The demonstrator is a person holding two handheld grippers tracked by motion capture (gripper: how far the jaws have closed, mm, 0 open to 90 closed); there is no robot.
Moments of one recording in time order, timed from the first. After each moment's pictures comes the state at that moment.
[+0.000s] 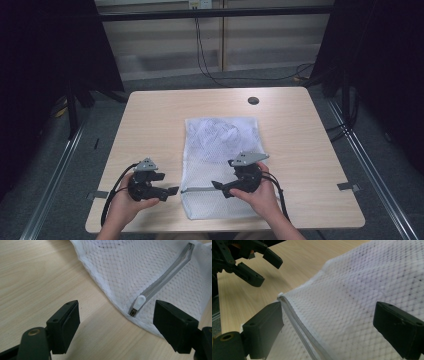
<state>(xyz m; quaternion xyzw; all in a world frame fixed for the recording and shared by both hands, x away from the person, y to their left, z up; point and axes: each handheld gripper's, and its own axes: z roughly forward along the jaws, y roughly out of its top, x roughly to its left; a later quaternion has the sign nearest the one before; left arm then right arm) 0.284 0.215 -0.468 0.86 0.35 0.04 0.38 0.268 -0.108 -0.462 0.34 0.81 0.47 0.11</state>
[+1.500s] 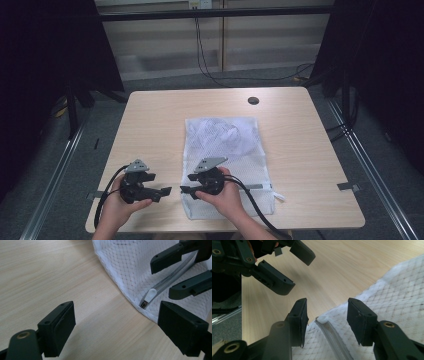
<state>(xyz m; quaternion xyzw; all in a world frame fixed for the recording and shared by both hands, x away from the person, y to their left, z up) 0.282 0.236 -0.468 0.84 0.38 0.04 0.38 0.277 -0.019 -0.484 0.29 0.83 0.47 0.04</state>
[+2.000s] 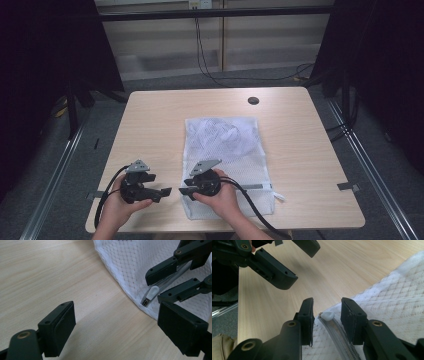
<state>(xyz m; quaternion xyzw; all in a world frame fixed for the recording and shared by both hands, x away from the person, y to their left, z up) 0.283 0.235 -0.471 0.84 0.38 0.04 0.38 0.277 -0.009 -0.494 0.29 0.85 0.45 0.03</state>
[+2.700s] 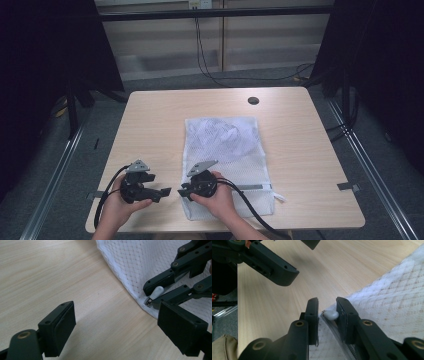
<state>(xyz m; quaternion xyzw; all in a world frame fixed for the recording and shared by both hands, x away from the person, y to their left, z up) 0.284 0.236 -0.472 0.85 0.38 0.04 0.37 0.278 -0.001 -0.503 0.30 0.85 0.44 0.01</state>
